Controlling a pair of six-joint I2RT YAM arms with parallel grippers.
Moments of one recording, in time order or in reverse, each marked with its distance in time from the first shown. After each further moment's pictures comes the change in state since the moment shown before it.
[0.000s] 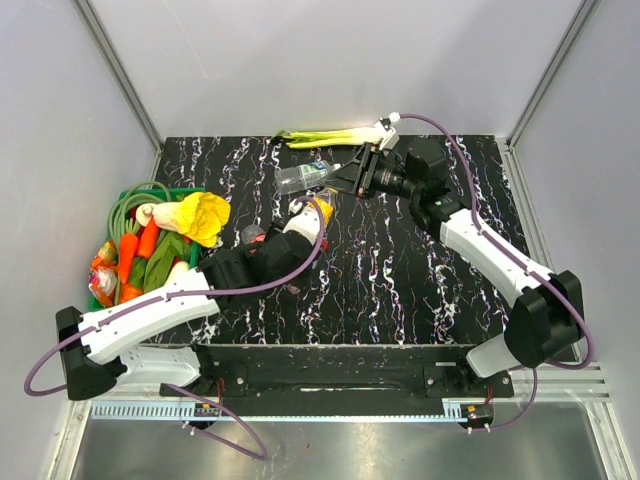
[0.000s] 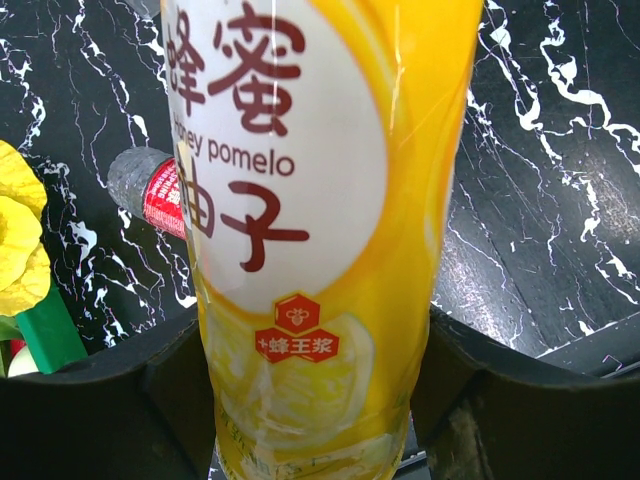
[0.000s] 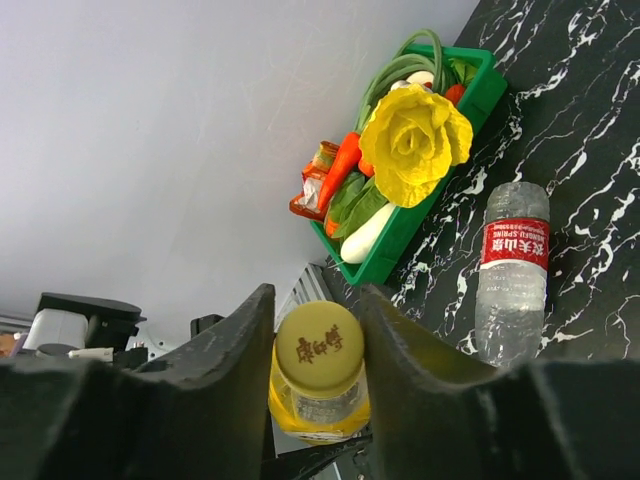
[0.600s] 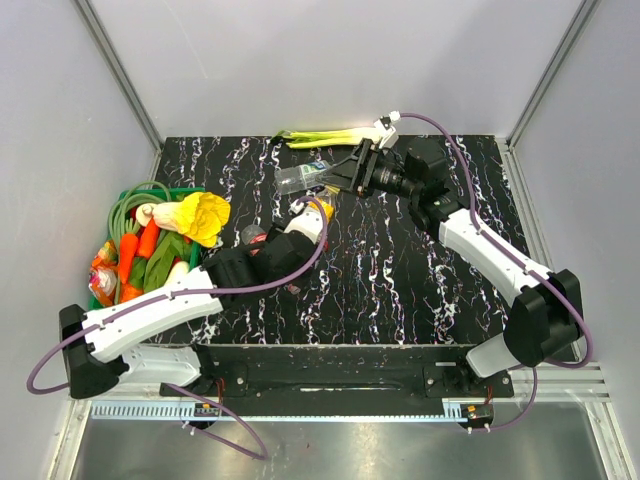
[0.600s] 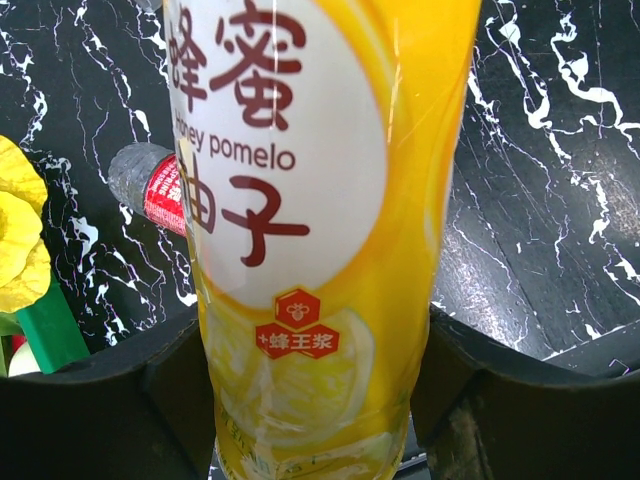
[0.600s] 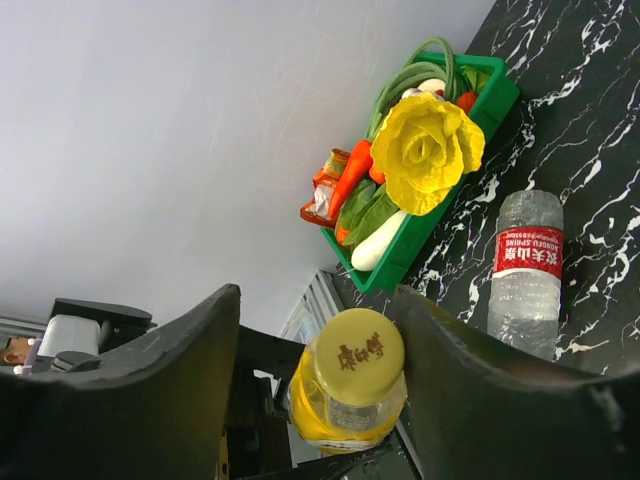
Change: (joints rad) left arm -0.001 0.012 0.002 -0.003 -0.012 -0.010; right arm 0.001 0.010 0.000 0.027 0.009 0.030
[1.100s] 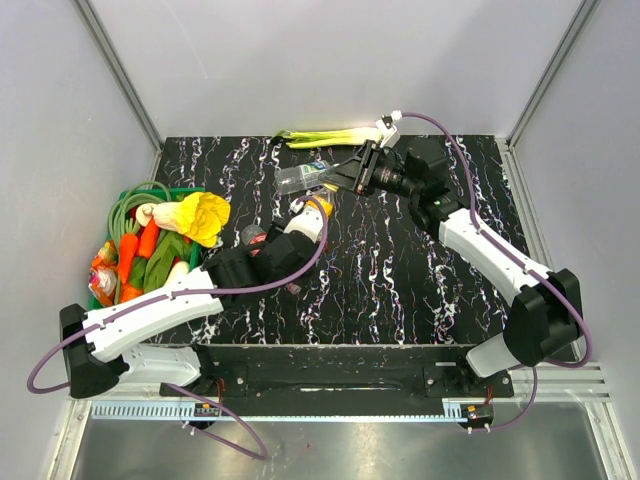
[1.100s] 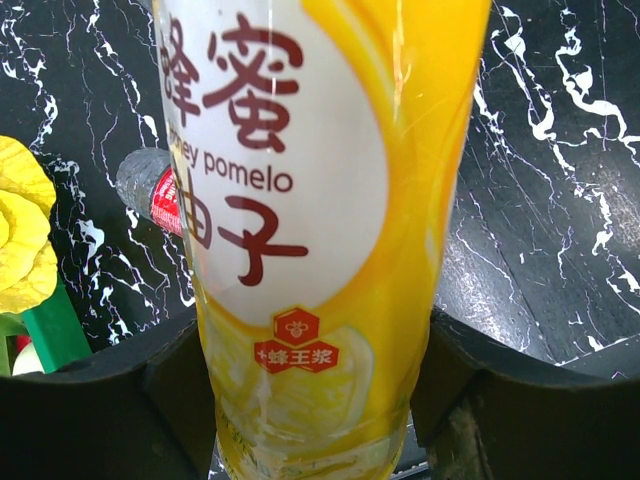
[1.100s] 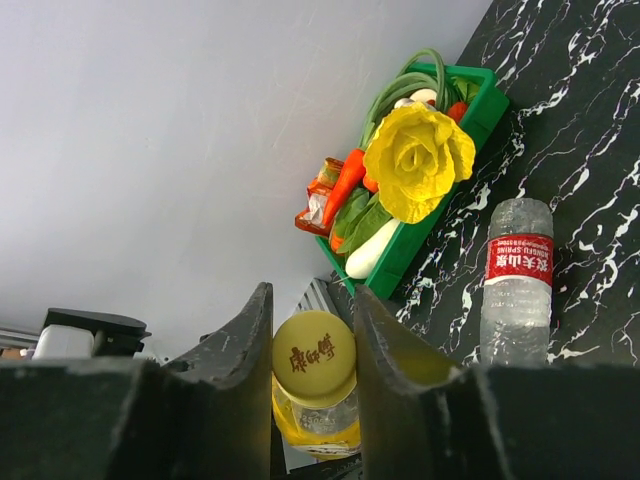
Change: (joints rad) left arm -0.004 0.008 0.000 0.013 -0.026 -0.004; right arm -0.002 0.002 0.000 0.014 0.018 0.002
